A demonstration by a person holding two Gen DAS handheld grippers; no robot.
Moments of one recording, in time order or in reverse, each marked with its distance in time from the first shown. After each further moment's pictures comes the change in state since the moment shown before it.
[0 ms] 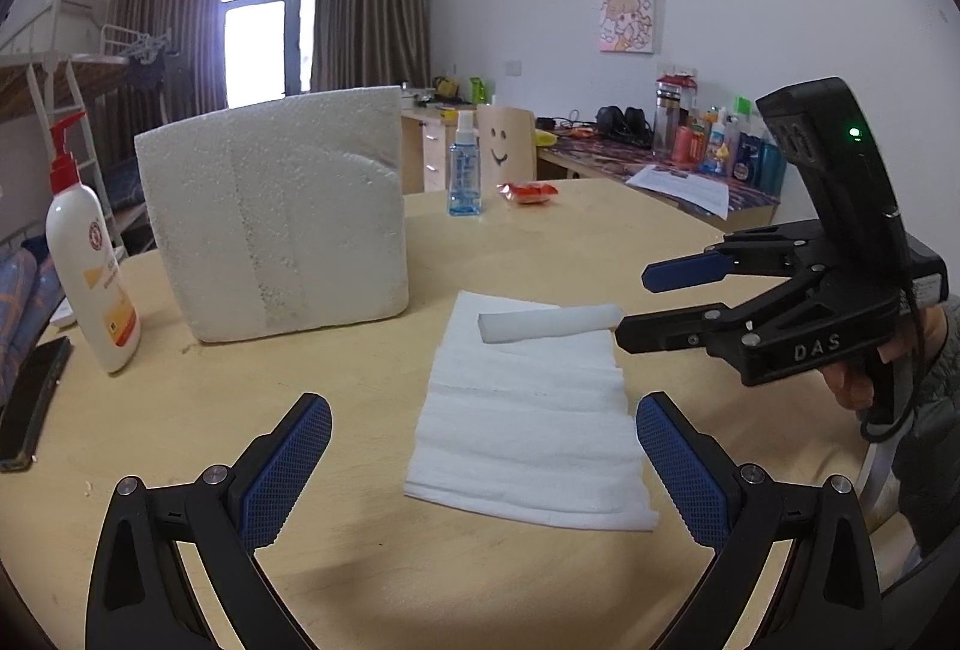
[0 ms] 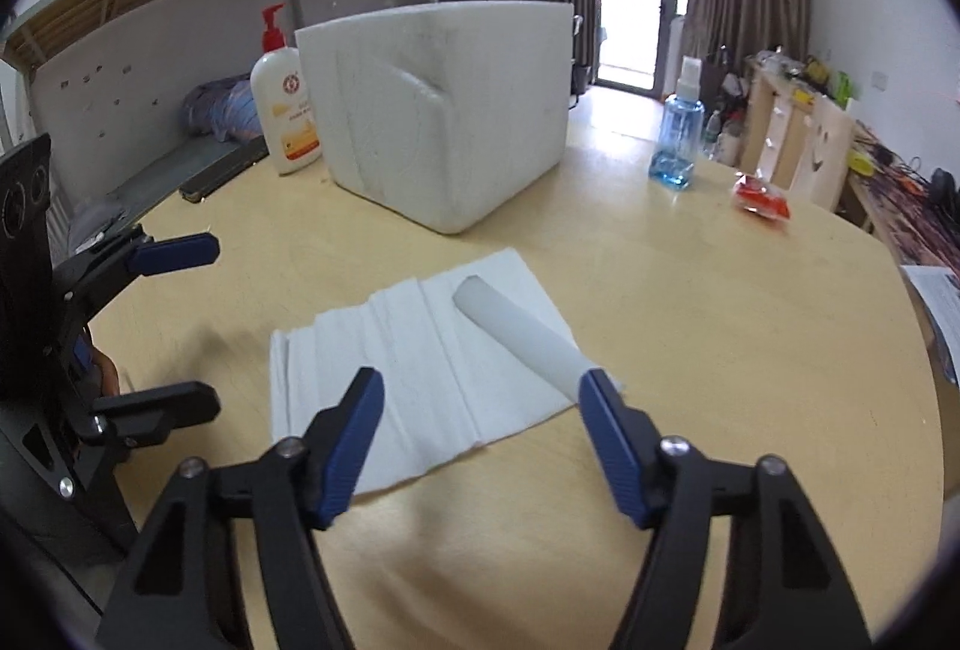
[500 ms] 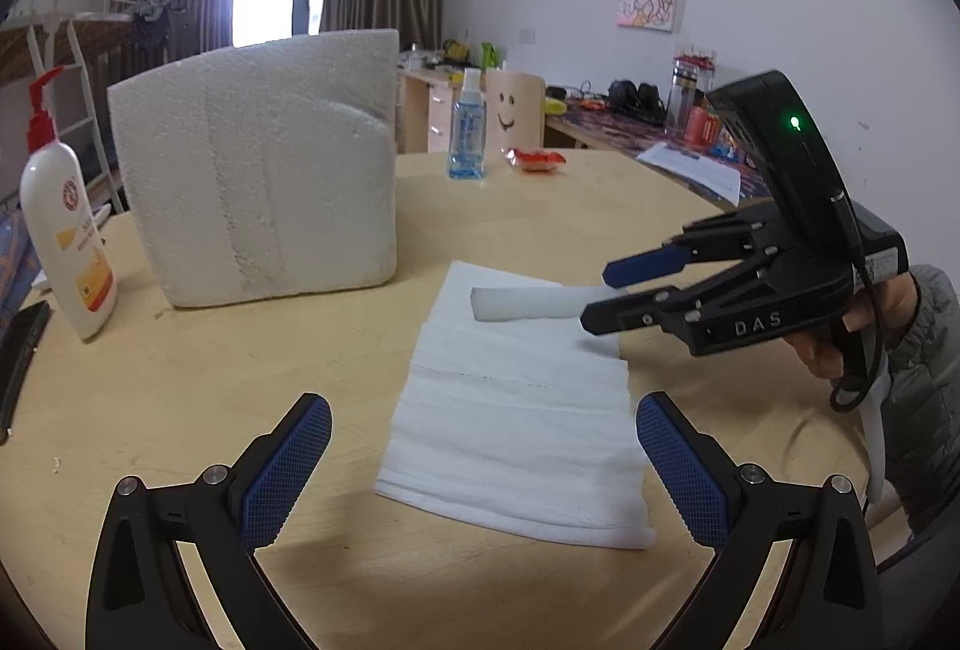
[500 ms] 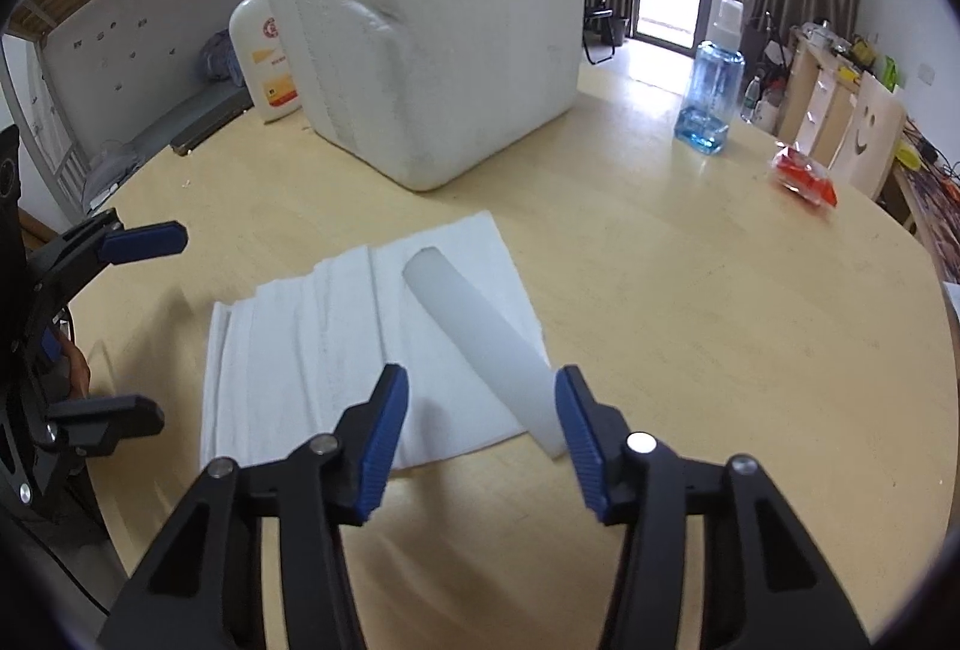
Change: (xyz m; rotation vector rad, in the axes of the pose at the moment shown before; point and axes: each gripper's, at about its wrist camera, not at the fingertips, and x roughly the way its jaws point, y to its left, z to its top) left arm 0.026 -0.004 0.004 -0.051 0.100 -0.010; right arm 0.040 -0.029 0.014 -0.057 0.144 0.073
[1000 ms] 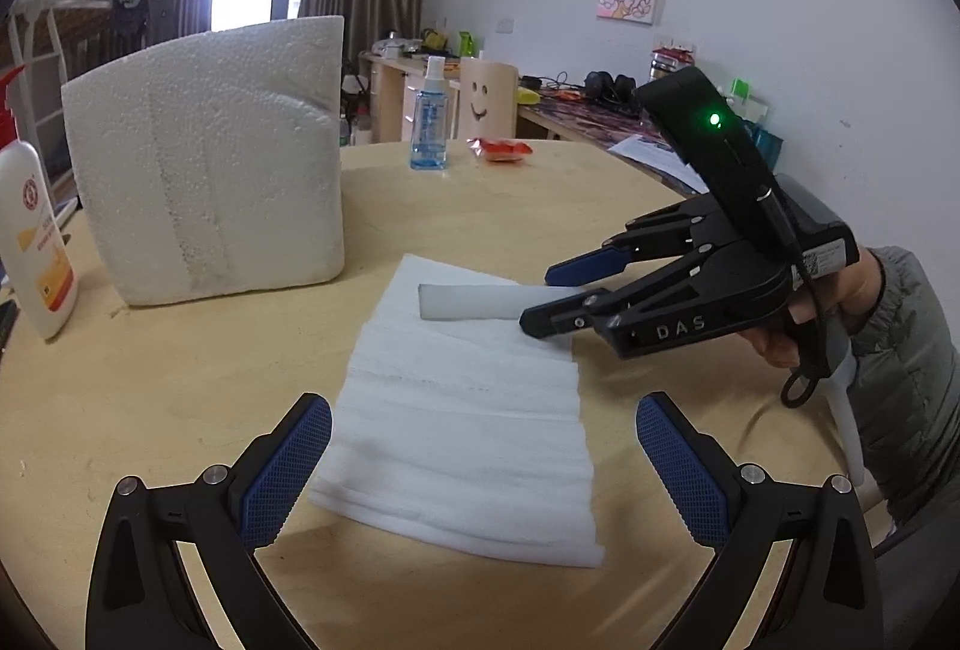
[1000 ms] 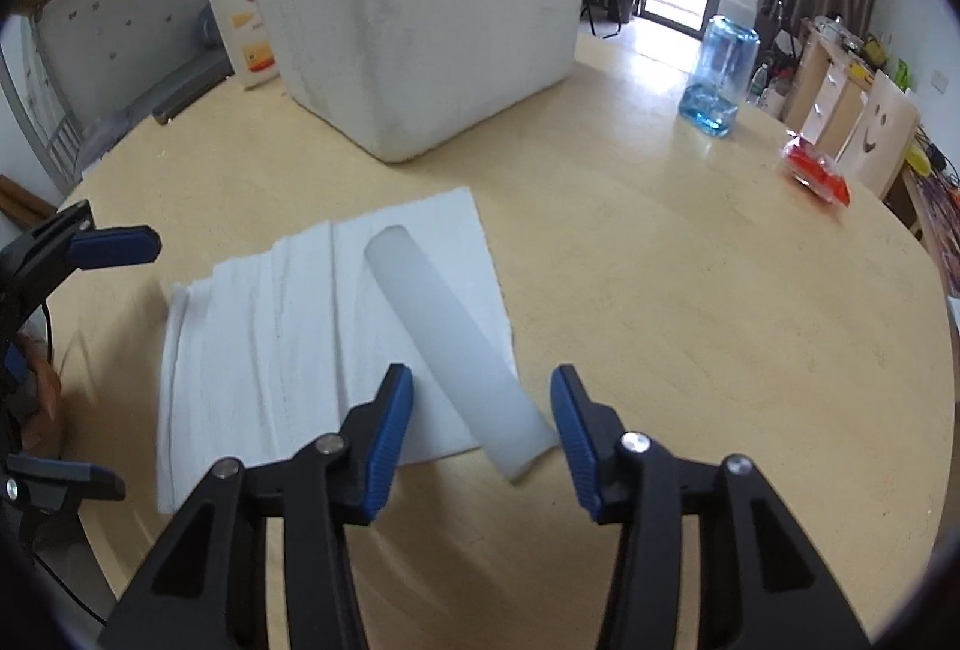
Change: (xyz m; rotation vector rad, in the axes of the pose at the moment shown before) left arm 0.006 -0.014 0.002 -0.013 0.021 -0.062; right arm 0.019 -0.009 0.008 -0.039 0.084 -0.015
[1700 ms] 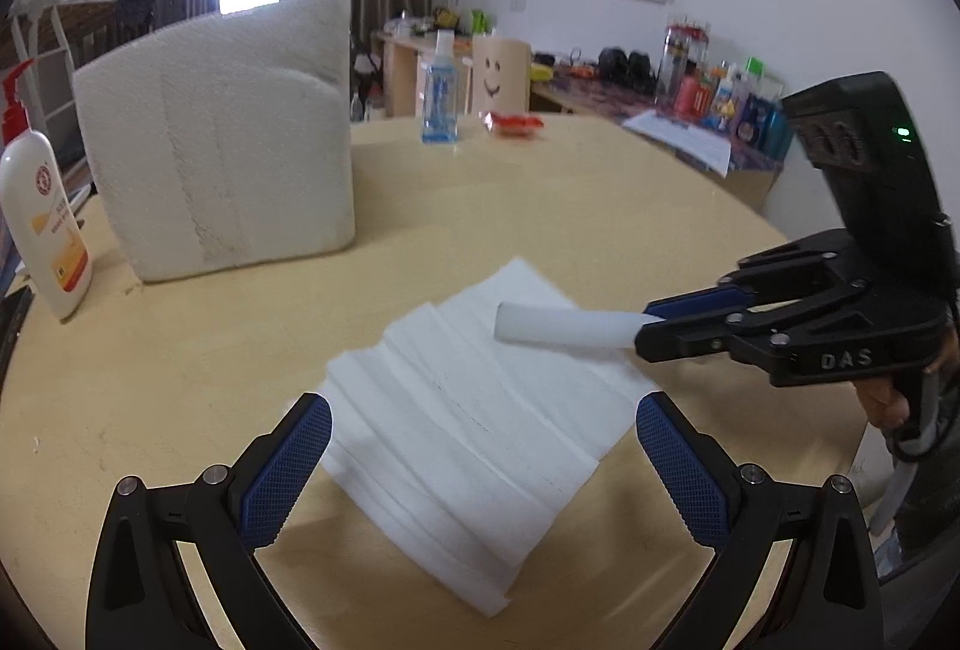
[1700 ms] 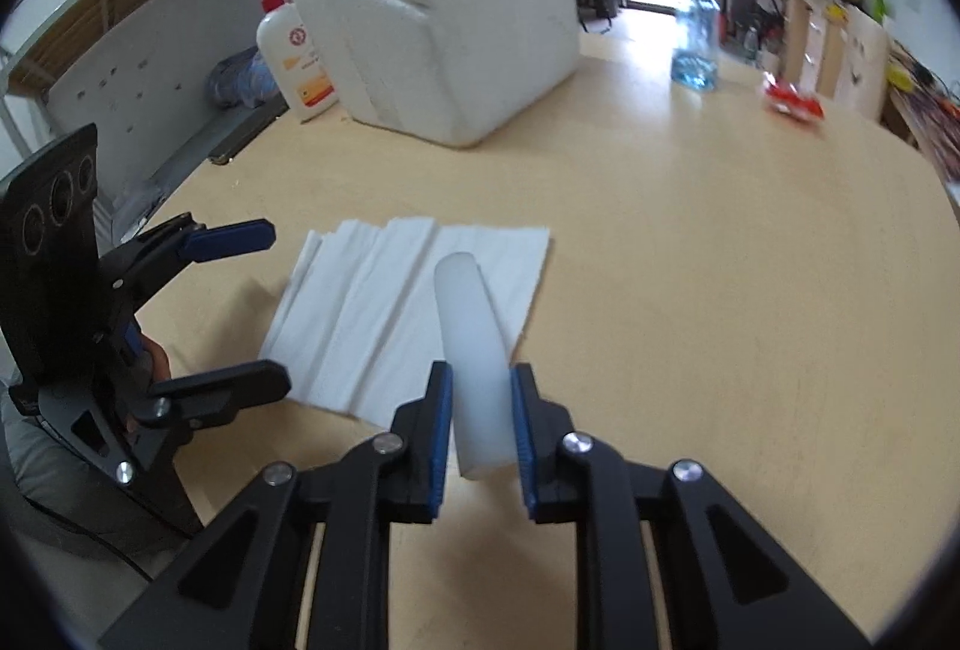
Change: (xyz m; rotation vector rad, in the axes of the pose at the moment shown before) left arm 0.003 -0.006 -0.007 0.004 0.074 0.049; right arm -0.048 0.025 -0.052 0.183 -0.064 0.102
